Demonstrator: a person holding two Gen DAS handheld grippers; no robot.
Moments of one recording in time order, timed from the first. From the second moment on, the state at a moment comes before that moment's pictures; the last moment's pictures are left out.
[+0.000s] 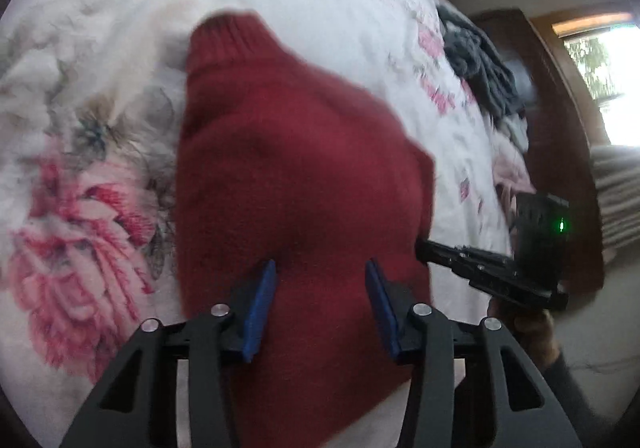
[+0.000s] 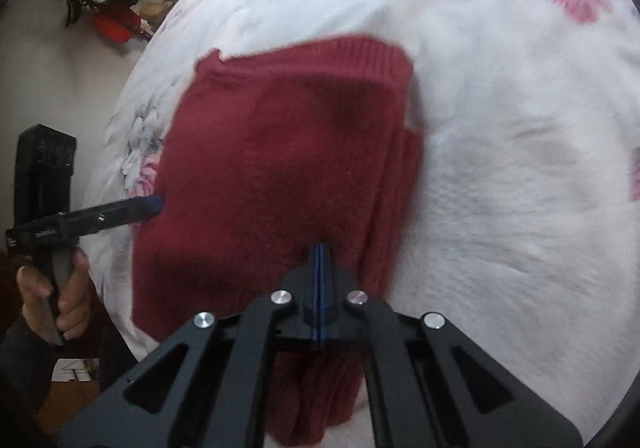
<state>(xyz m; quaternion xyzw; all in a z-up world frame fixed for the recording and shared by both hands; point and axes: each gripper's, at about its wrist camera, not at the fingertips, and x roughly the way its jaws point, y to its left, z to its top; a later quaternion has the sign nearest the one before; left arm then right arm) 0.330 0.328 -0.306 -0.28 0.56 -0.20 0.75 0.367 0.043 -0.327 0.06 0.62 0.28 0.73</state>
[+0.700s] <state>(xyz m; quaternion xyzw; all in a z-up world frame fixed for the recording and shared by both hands) 0.235 0.325 -0.345 -0.22 0.61 -0.14 0.75 0.271 0.053 -0.339 -0.04 0.64 0.23 0.73</state>
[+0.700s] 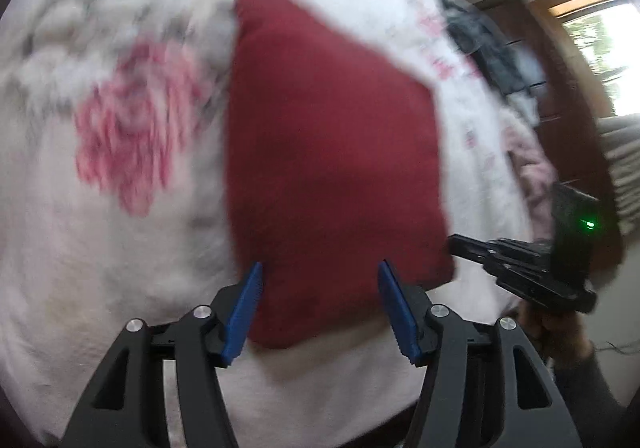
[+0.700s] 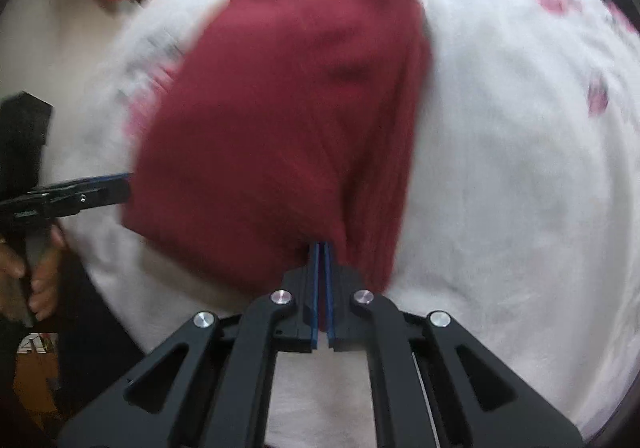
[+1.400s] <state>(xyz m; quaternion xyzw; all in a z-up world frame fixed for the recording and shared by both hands) 0.016 0.288 -0.118 -0.11 0.46 0.00 0.88 0.074 0.059 -0.135 -0.07 0.51 0.09 0.85</state>
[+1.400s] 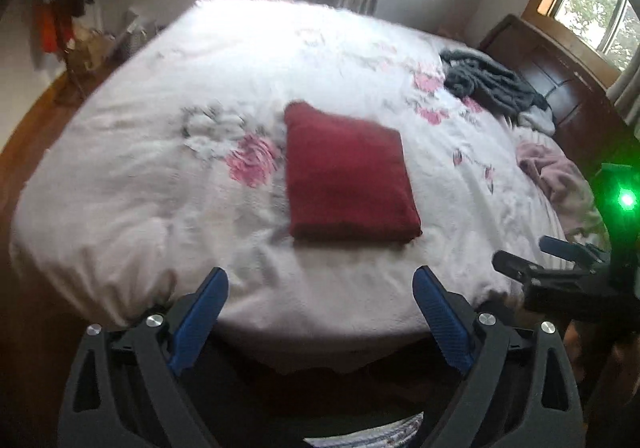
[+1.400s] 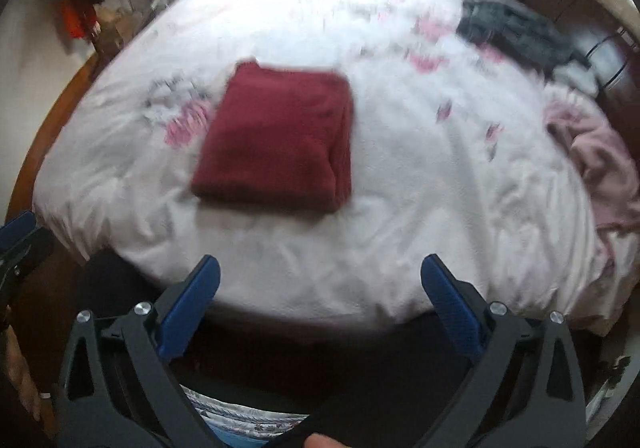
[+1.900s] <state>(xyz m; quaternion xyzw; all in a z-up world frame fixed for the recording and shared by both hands) -0.040 0.271 -0.041 -0.04 0.47 0.00 0.88 0.002 0.045 -0.017 -0.08 0.41 0.06 0.90</state>
